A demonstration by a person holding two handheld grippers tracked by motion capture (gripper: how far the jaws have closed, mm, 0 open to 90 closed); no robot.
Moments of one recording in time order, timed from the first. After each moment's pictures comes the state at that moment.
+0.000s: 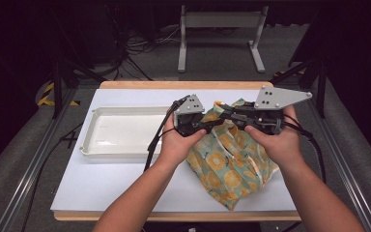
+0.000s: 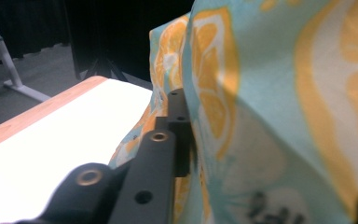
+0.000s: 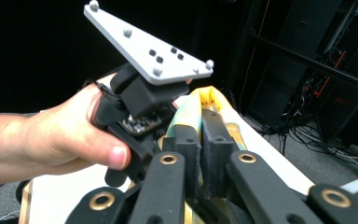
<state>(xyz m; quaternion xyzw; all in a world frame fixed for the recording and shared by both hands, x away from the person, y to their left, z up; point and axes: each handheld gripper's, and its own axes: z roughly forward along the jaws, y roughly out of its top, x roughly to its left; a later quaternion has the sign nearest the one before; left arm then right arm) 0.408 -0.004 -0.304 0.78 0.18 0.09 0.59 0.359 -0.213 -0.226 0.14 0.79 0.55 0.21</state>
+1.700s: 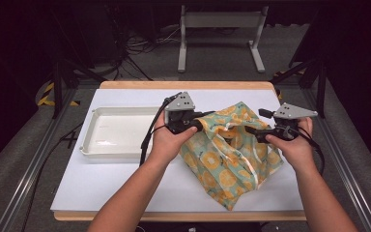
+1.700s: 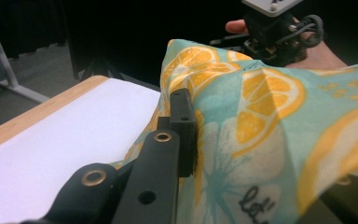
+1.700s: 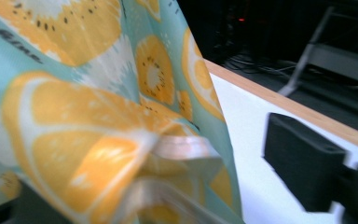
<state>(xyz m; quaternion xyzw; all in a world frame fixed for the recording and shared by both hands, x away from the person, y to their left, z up) 0.413 0.015 -0.300 0.78 0.18 0.07 0.59 0.413 -0.311 -0.340 0.31 0.78 0.49 0.25</state>
